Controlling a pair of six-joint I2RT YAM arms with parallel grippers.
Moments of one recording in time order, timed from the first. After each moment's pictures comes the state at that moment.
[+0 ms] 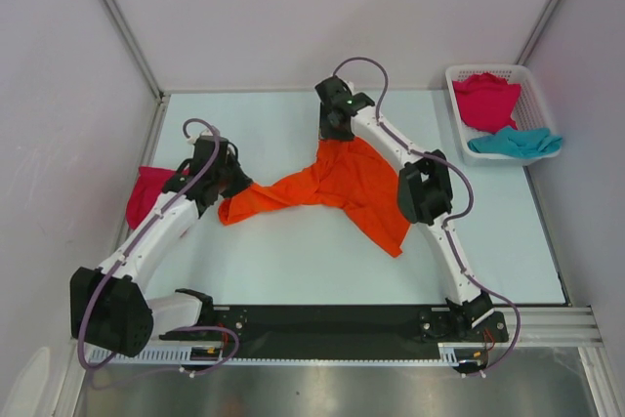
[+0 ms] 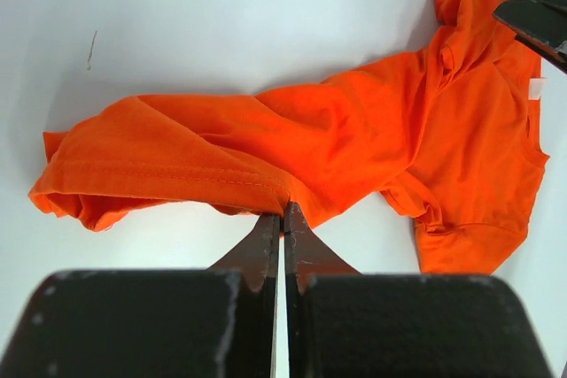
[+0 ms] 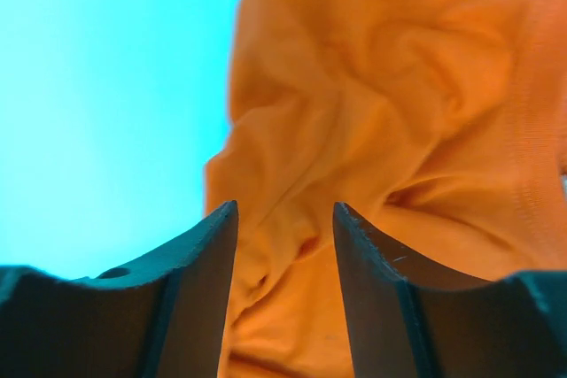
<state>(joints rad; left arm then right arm) -0.27 1.20 0.91 -0.49 -0.05 -0.73 0.56 2.46 2.35 -0.85 0.23 0.51</state>
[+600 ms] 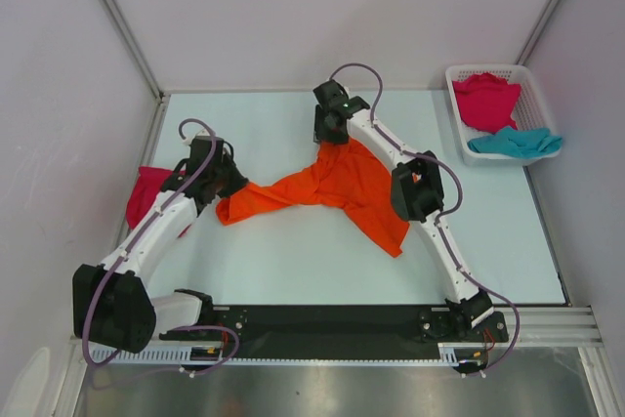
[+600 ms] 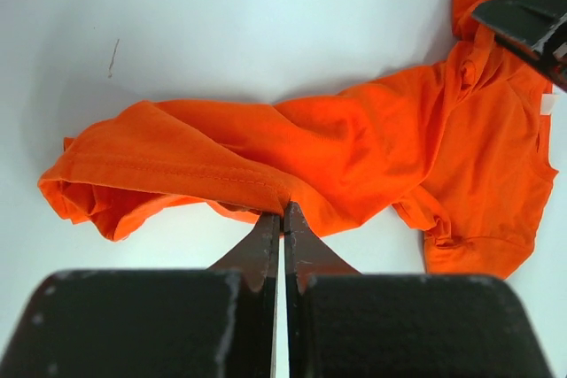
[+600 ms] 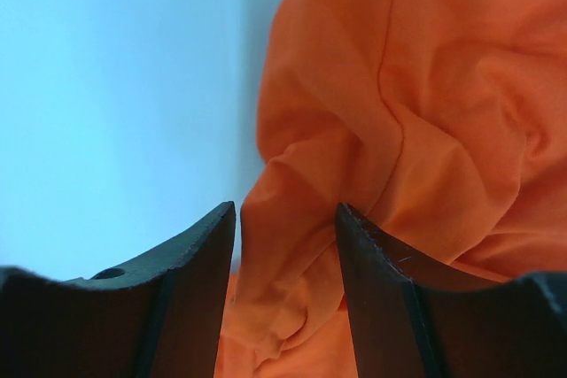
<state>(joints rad) -0.23 1.22 0.90 -0.47 -0.04 -0.72 0.56 2.58 2.47 -0.83 0.15 0.53</state>
